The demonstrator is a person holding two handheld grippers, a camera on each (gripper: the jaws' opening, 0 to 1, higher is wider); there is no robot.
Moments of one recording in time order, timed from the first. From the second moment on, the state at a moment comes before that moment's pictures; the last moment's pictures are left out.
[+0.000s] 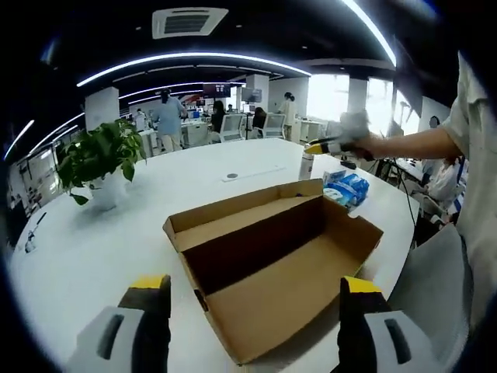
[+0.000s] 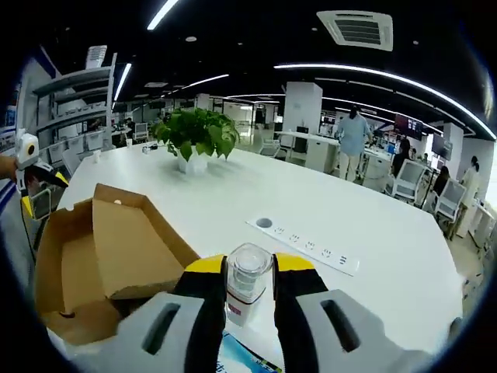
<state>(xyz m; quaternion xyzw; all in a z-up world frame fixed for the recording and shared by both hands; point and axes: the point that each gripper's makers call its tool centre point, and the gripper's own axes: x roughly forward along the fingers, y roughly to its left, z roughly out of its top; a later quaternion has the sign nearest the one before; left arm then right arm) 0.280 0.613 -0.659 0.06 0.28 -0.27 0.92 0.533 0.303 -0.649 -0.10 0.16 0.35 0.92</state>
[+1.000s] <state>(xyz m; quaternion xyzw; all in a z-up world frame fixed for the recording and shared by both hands) 0.270 0.619 -0.680 0.06 0.31 -0.25 0.92 0.522 0.284 -0.683 -0.15 0.18 0.29 0.93</state>
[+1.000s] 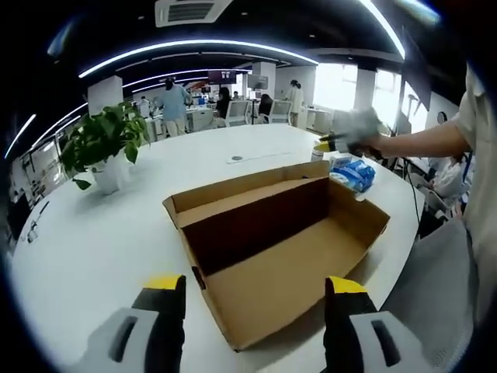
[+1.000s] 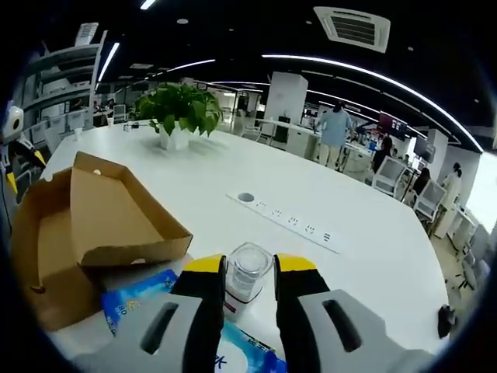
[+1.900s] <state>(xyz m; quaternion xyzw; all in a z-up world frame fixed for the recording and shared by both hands) 0.263 0.636 -0.700 0.06 0.35 -0.20 0.91 0.508 0.289 -0.652 -0.17 0.17 0.29 0.93</state>
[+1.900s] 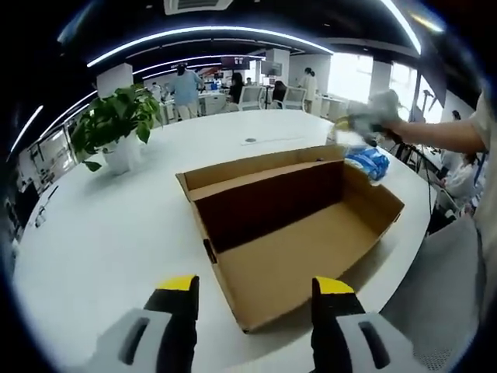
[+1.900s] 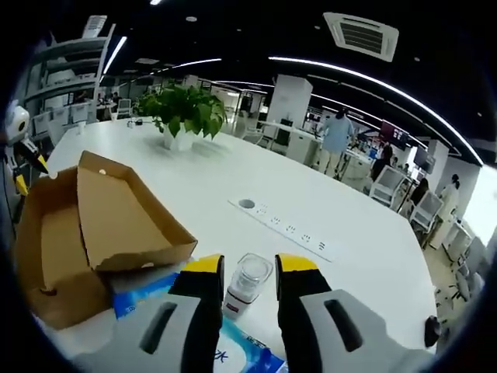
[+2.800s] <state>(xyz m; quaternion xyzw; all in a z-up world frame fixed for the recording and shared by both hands) 0.251 0.656 -0.712 -0.05 0.41 -0.09 0.91 0.486 0.359 -0.678 -0.12 0.37 0.35 0.85</state>
